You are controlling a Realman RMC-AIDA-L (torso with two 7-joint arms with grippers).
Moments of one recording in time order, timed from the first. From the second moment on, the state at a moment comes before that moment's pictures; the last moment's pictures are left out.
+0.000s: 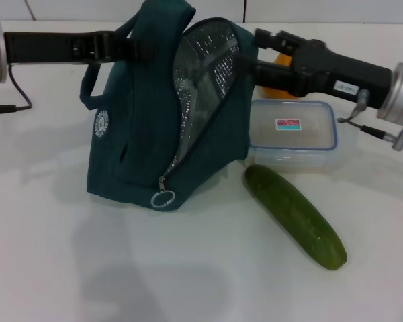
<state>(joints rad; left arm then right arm) -0.46 -2.09 0.84 1.30 1.96 1.59 -2.47 0.74 2.03 -1.25 -0.33 -1.11 -1.41 1.25</state>
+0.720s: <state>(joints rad) -0.46 -2.09 0.85 1.30 1.90 1.59 -2.47 0.72 2.03 -1.75 -0.47 -0.92 -1.00 1.25</state>
